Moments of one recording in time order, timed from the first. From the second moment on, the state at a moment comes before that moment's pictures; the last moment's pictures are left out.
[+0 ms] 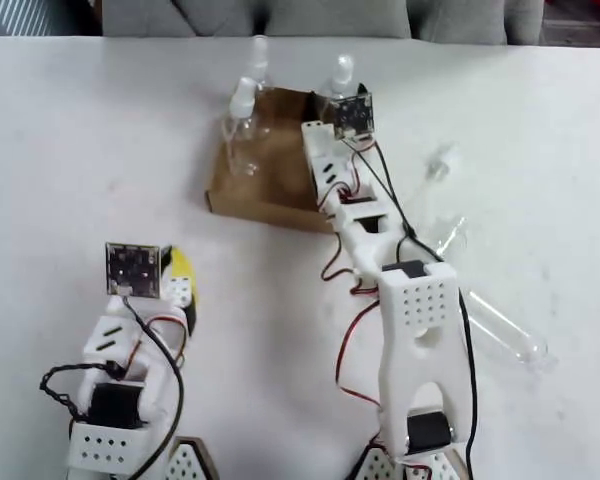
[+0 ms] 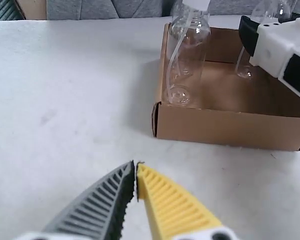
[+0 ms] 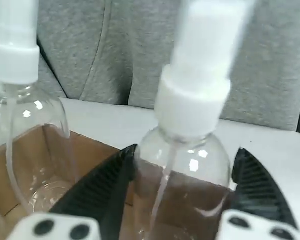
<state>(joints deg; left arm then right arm) 0.3 -100.4 97.2 40.4 4.0 -13.7 47.1 0.1 -34.9 4.4</state>
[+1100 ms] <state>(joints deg) 0.3 -100.4 97.2 40.4 4.0 -13.7 42.3 5.4 -33.4 4.4</state>
